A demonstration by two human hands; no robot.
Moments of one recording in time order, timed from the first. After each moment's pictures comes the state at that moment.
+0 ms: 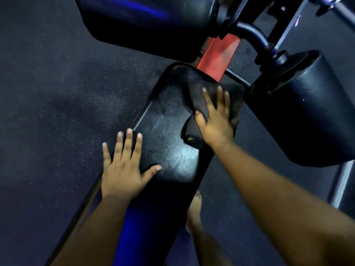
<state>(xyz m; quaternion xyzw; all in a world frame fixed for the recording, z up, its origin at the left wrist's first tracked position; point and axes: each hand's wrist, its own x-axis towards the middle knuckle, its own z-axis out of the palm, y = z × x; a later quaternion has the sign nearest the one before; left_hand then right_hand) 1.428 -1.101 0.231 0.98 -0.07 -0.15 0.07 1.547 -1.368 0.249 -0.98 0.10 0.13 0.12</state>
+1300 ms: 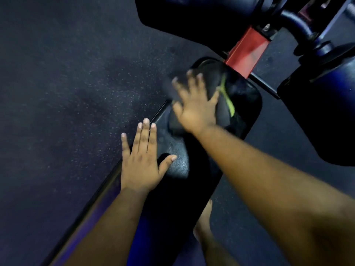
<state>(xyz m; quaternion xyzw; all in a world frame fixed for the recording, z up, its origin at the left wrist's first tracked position) 1.402 -1.093 0.232 0.99 -0.03 -0.08 0.12 1.562 -1.248 0.240 -0.99 -0.10 0.11 0.04</state>
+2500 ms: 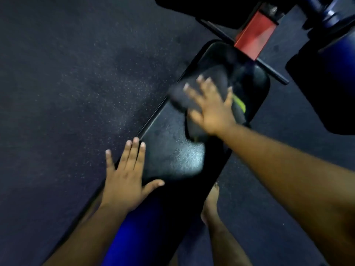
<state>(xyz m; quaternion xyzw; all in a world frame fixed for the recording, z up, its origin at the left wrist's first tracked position) 1.297 -1.023 0.241 0.98 -0.08 -0.19 0.05 1.501 -1.279 0.250 -0.97 -0.18 0.14 0.04</state>
